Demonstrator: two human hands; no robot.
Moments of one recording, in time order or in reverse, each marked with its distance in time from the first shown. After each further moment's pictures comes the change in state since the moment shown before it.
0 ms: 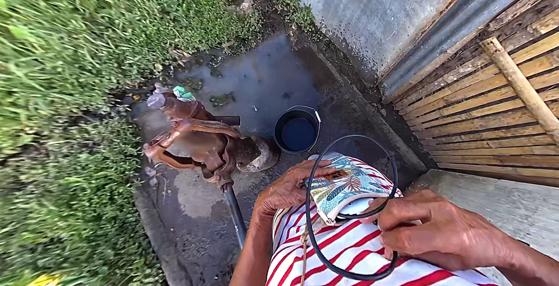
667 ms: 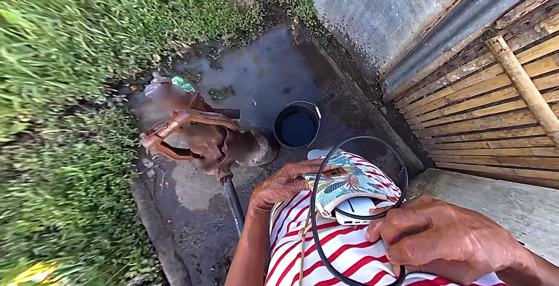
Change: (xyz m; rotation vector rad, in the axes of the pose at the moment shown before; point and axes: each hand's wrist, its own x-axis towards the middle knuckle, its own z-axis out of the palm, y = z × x) left_hand -0.013 -0.015 -0.002 -0.183 0.011 0.060; right_hand 0.002 0.000 0.003 0.173 -0.103 -0.004
